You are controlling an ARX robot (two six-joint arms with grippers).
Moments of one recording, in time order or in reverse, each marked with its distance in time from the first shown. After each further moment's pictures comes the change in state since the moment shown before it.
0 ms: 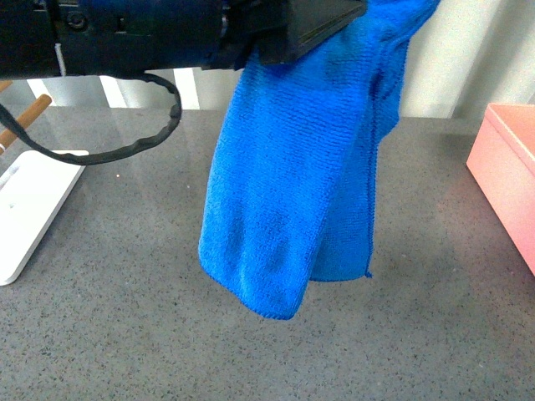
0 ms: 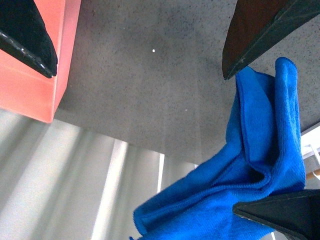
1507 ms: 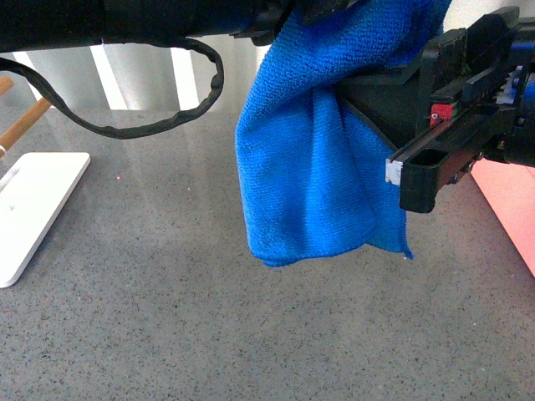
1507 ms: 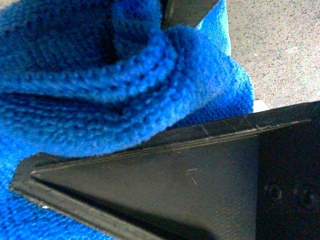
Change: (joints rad) left arm -0.042 0.009 0.045 0.025 -0.041 -0.143; right arm 0.476 1.004 0.367 0.622 0.078 0.100
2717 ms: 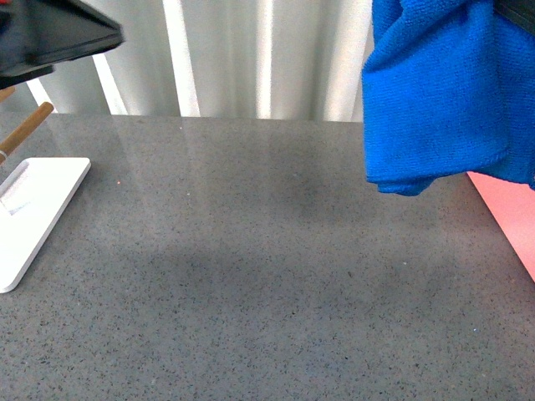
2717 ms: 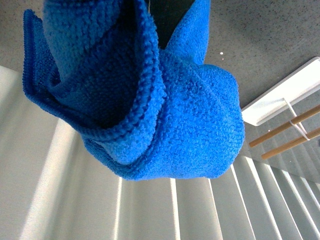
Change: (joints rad) left arm 0.449 -0.307 -0.210 -0.430 -0.037 0.233; right arm -0.248 -0.117 0.023 -0.037 -0.033 0.068
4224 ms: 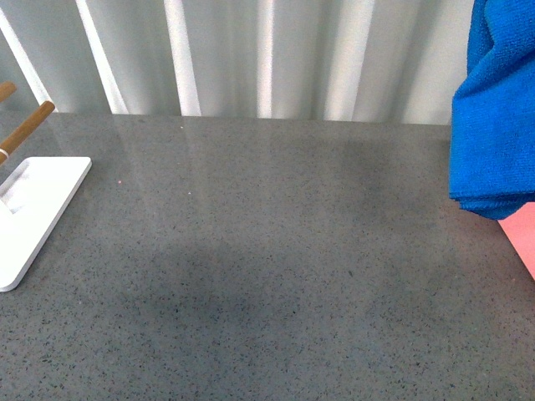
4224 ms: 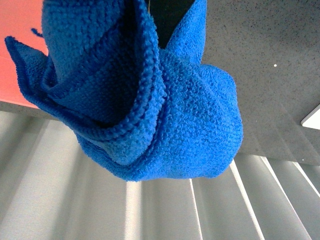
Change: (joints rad) left arm -0.009 -1.143 -0.607 -0.191 -0.487 0.158; right arm -0.128 -0.066 0.008 -0.211 0.137 0.000
